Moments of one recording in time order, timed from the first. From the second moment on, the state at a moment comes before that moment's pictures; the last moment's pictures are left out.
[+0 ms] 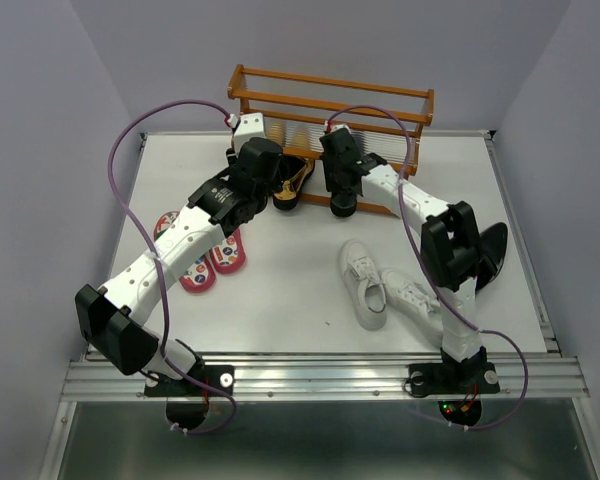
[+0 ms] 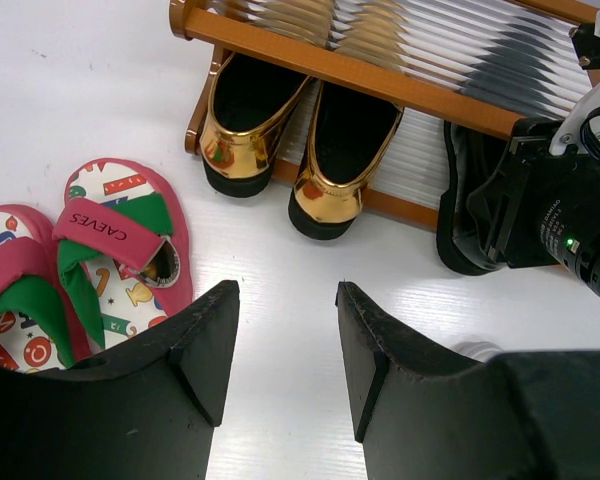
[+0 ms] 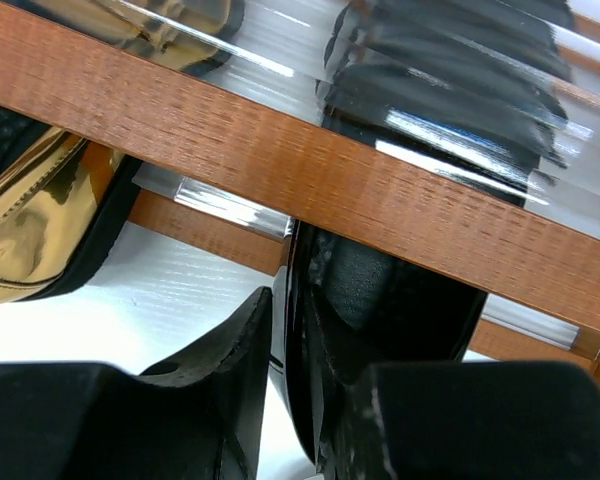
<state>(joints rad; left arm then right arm) -0.67 1.43 1.47 -0.61 -0.59 -0.49 0.55 2.12 1.85 -0.52 0.32 0.25</state>
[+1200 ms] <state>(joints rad) -0.67 1.40 1.46 -0.61 -0.59 -0.49 0.58 2.12 1.86 -0.51 0.25 0.25</state>
